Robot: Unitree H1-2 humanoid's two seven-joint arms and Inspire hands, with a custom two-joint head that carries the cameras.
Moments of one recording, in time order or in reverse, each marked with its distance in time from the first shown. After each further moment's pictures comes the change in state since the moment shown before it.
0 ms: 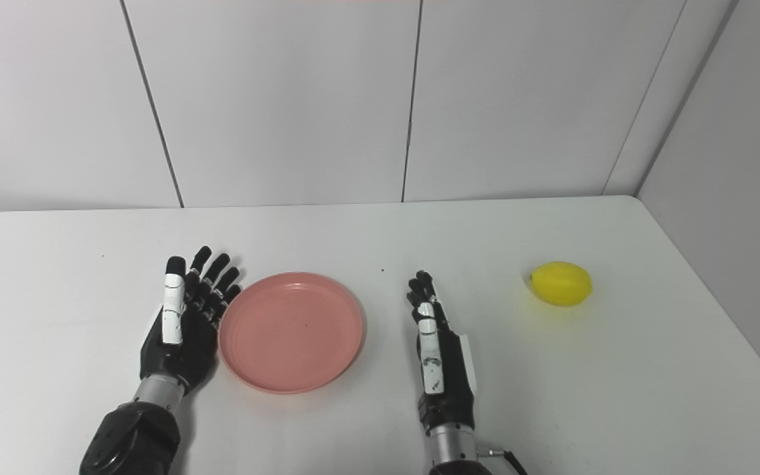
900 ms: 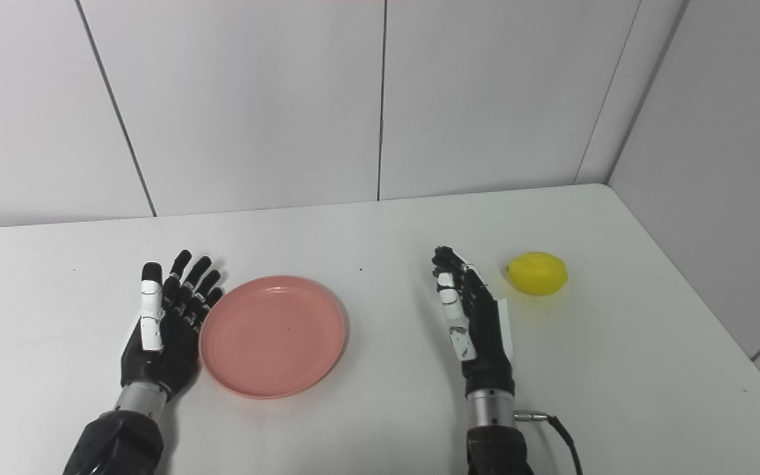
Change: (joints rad) left arm -0.026 0.001 0.004 0.041 -0.001 -0.016 -0.033; right arm -0.060 -0.140 -0.060 -0.088 -0.251 0.046 -0.100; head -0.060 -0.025
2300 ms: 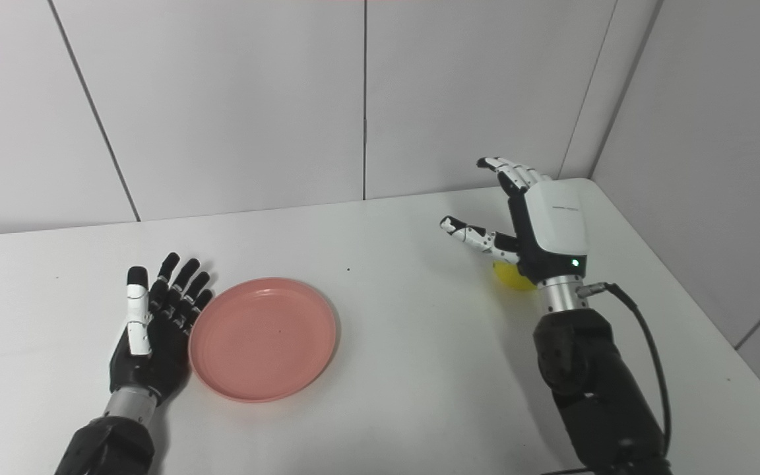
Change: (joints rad) left arm -0.007 0.000 0.001 0.013 -0.012 -0.006 -0.009; right arm -0.240 -0.452 0.011 0.209 -0.589 0.015 -0.115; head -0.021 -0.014
